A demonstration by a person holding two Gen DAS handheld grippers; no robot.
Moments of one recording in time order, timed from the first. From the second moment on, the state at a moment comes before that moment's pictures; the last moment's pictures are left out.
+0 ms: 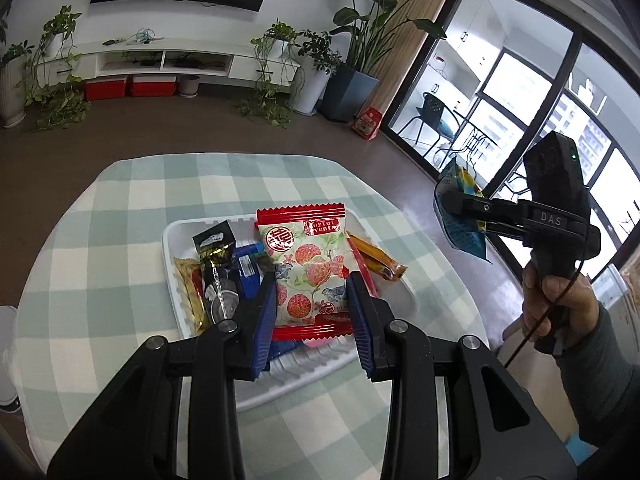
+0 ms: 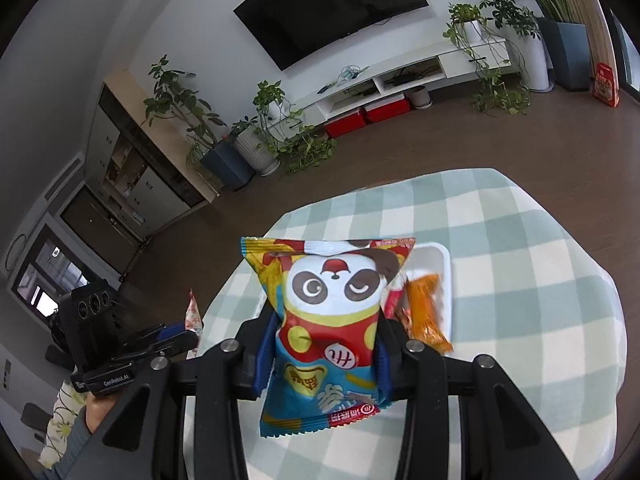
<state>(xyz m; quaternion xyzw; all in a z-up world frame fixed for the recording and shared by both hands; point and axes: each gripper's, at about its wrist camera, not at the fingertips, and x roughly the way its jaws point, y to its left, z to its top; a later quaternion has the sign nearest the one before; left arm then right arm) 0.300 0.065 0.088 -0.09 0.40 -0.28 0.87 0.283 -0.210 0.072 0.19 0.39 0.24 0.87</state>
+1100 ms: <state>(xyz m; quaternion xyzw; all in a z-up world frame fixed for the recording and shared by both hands) 0.388 0.026 -0.026 -0.09 0.45 -0.23 0.85 0.346 -0.141 -0.037 0.12 0.47 0.15 0.86</state>
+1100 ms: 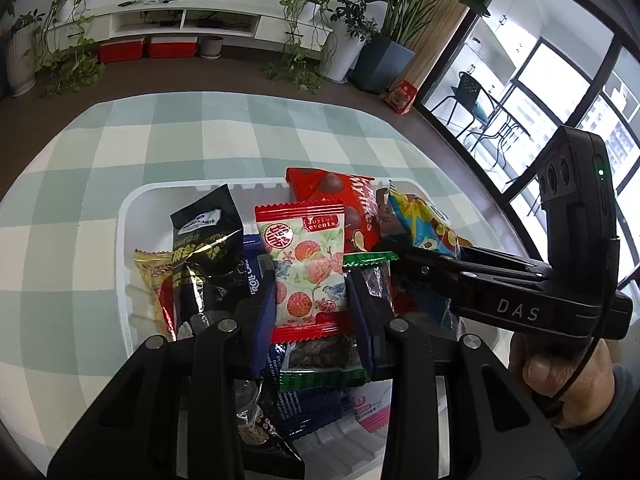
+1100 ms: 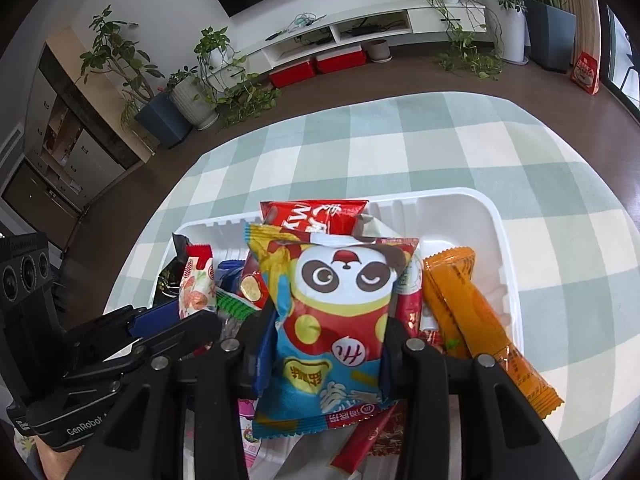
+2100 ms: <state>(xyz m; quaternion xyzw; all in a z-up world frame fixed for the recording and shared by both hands) 0.367 0.023 -0.007 -0.08 0.41 -0.22 0.88 0.333 -0.137 -0.019 0.08 0.44 0.14 0.88</state>
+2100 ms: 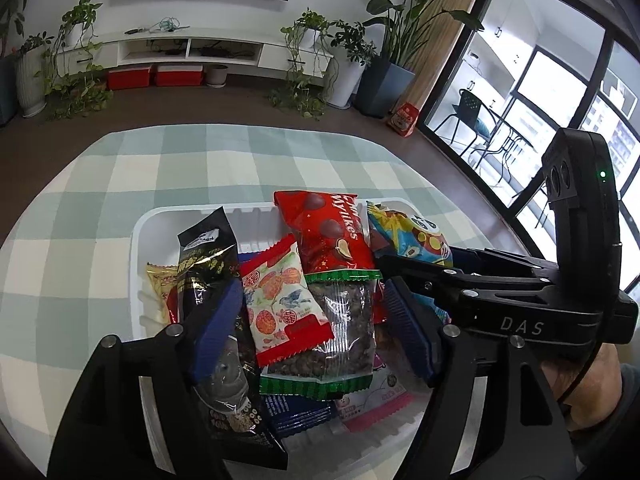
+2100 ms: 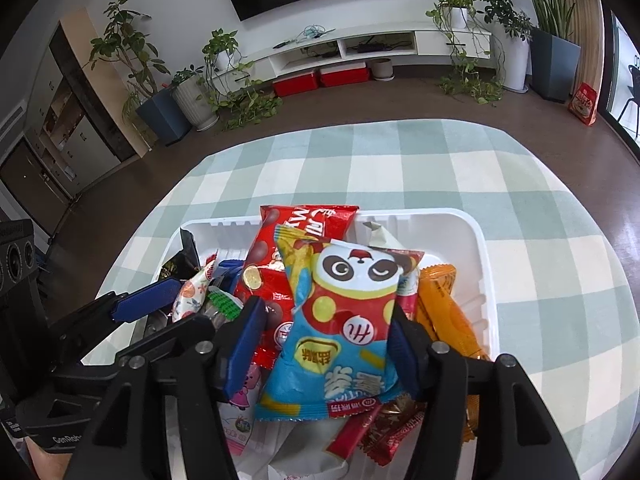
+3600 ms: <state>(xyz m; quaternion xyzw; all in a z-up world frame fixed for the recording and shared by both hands) 0.021 0.037 0.149 -0.04 0.16 0.02 0.99 0.009 -0.212 0.146 0.10 0.05 -0.04 0.99</state>
